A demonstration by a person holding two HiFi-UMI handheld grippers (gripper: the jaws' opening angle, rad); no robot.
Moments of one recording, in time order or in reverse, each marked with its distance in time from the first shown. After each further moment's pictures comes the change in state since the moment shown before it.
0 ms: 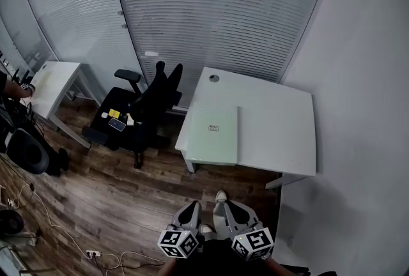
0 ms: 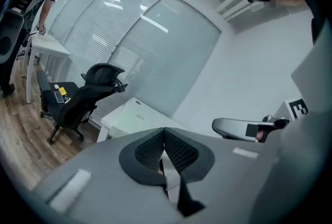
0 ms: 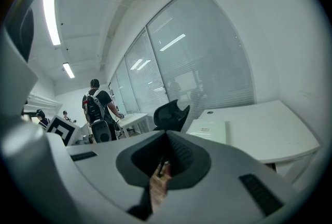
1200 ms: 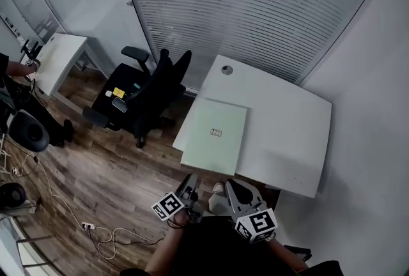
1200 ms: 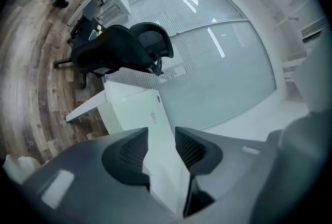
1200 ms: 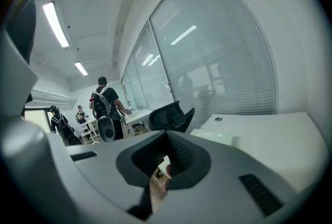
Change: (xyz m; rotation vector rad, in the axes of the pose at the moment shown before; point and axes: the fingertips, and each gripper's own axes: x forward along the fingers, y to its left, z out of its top) left arm 0.161 0.091 -0.005 -0.710 -0.101 0.069; right arm 0.103 -0.106 0.059 -0.045 0.069 0.164
